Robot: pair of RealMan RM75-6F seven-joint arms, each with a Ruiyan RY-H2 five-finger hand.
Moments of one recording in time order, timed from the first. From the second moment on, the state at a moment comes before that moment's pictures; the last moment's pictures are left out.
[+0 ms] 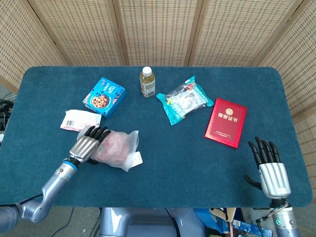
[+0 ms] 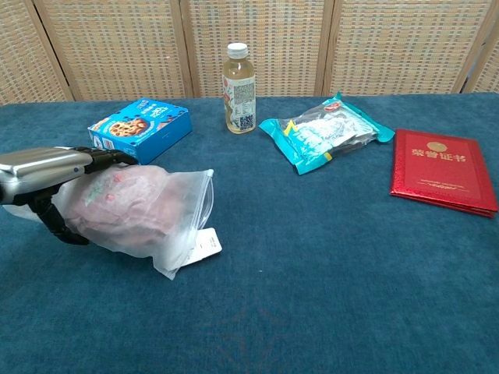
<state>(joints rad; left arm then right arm) -0.57 -1.45 -0.12 -1.45 1.31 0.86 0.28 0.10 -1.28 0.06 -1.62 -1.60 1.55 -0.20</state>
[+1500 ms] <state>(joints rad) -0.70 -1.89 -0.21 -1.15 1.64 1.33 -0.37 0.42 -0.90 0.18 -2.01 -1.51 1.16 0.55</state>
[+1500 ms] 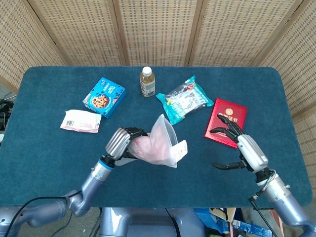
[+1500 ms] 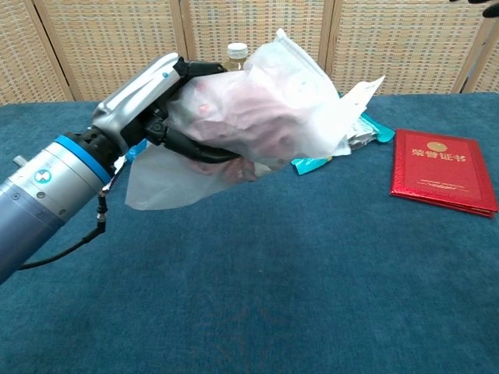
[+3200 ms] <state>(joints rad) -0.73 -2.16 -0.23 -0.97 1.59 1.46 -0.55 0.72 -0.89 0.33 -2.13 -0.97 0.88 0.17</state>
